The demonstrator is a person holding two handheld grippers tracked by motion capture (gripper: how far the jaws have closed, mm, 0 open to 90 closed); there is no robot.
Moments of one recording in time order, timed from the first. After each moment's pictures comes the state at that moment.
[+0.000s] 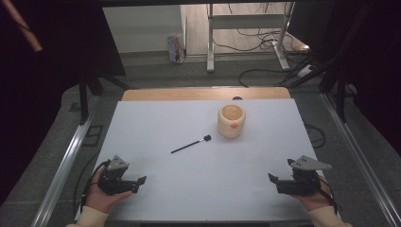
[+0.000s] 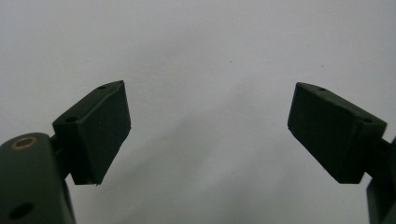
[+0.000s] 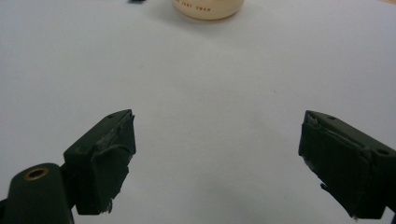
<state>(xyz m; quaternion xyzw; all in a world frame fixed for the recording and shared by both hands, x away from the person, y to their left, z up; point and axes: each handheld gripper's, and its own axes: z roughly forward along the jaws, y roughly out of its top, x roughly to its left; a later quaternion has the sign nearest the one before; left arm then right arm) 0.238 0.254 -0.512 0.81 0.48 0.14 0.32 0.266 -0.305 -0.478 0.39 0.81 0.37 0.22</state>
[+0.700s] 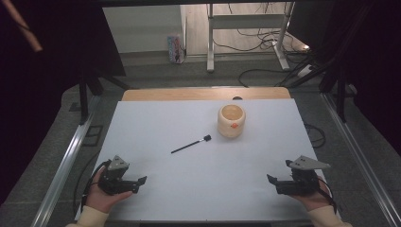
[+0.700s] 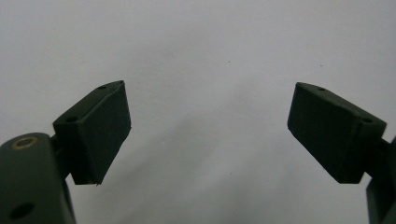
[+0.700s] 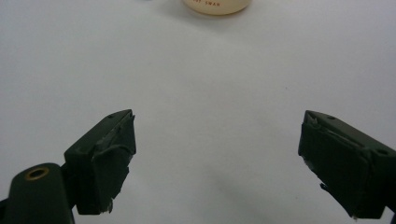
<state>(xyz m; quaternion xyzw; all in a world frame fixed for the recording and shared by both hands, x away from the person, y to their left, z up) 0.238 0.253 -0.512 0.81 0.47 0.14 0.32 0.267 -0.304 -0.479 0.39 0.82 0.38 0.20</state>
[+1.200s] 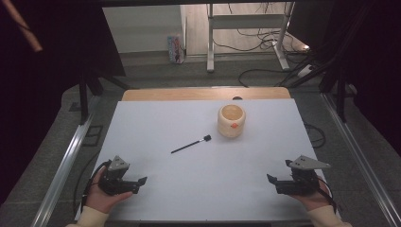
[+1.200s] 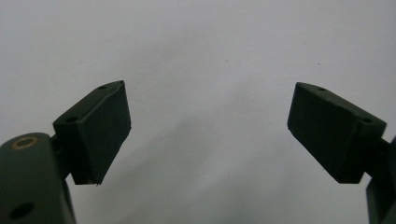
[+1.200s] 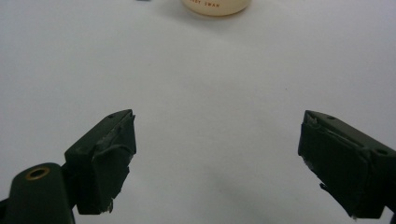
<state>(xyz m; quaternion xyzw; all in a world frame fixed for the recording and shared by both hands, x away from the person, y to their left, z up) 0.237 0.252 -0.511 0.81 0.47 0.14 0.32 0.267 -0.304 -0.479 0.39 0.82 0.38 0.20</state>
